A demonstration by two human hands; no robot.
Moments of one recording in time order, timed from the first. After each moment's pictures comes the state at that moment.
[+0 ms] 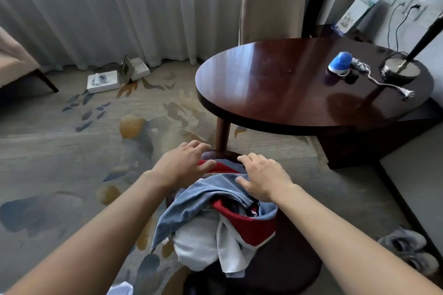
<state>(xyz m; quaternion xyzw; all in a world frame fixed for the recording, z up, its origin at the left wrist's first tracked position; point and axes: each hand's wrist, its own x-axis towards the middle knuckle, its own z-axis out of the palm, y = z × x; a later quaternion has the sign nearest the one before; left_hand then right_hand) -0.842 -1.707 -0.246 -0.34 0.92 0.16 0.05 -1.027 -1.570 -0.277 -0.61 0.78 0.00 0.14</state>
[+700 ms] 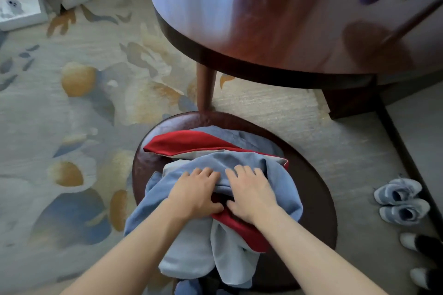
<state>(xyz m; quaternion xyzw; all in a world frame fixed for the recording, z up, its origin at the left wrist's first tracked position) -0.896 -1.722 -0.531 -0.24 0.92 0.19 0.24 -1.022 -1.612 -0.521 -0.59 0.78 0.12 0.20</state>
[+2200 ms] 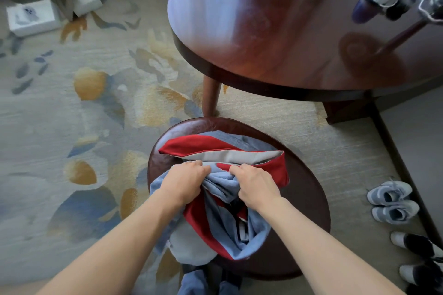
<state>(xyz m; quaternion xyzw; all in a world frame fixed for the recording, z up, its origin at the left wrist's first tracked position) -0.870 -1.763 -0.468 -0.23 0.95 0.13 0.19 -1.021 -1.627 -0.451 -0.55 0.80 0.00 0.26</state>
